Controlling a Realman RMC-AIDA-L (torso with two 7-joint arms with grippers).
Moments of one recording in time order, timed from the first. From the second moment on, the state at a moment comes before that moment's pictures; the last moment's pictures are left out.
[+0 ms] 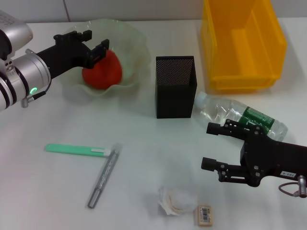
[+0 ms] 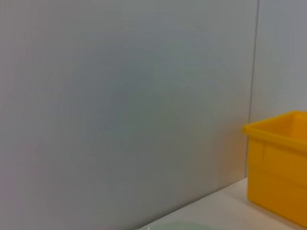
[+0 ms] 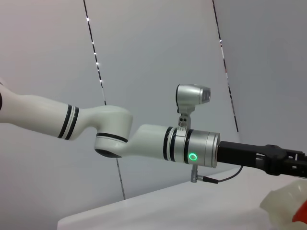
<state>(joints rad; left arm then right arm) -0.47 -2.07 1.30 0.65 1.23 0.74 -1.13 0.40 2.08 -0.63 -0.36 -1.93 -1.80 0.90</state>
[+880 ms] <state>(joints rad) -0.39 -2.06 1.25 0.74 1.16 1.46 -1.15 0.39 2.08 -0.62 -0.35 -1.93 -1.80 0.89</state>
